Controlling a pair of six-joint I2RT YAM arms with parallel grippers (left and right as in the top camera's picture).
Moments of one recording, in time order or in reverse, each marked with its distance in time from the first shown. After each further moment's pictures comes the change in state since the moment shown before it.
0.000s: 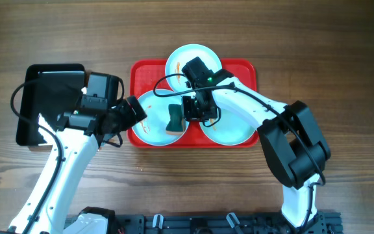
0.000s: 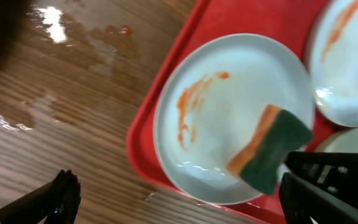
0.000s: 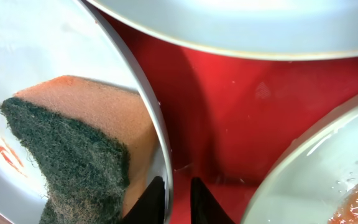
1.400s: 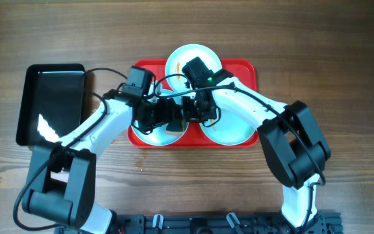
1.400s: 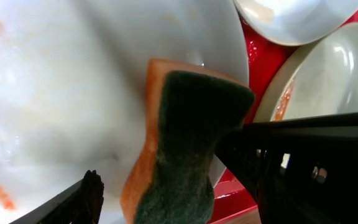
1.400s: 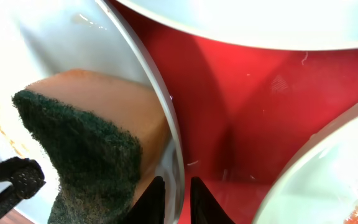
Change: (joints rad) left arm -0.142 0.407 -0.002 0.343 0.374 0.153; right arm 0.000 0.000 0.000 0.000 -0.034 0.006
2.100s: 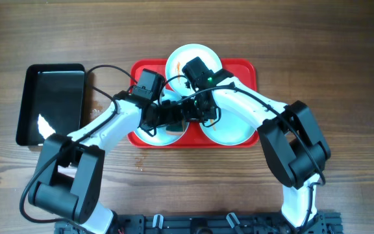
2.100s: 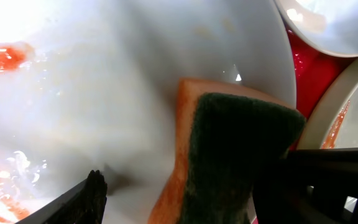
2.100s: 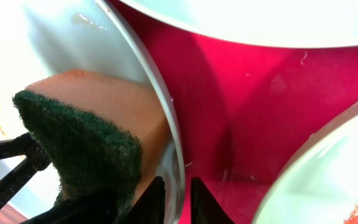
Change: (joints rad) left arm -0.057 0.041 0.000 0.032 -0.161 0.000; right arm 0.000 0.000 0.000 0.000 0.000 0.001
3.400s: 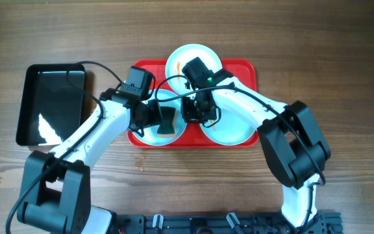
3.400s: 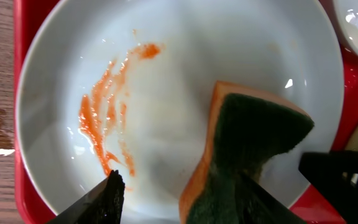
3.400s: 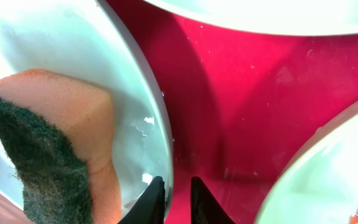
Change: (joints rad) left arm 0.057 -0.103 0.026 -0.186 -0.156 0.018; right arm 0.000 0.000 0.000 -0.008 -0.011 -0.001
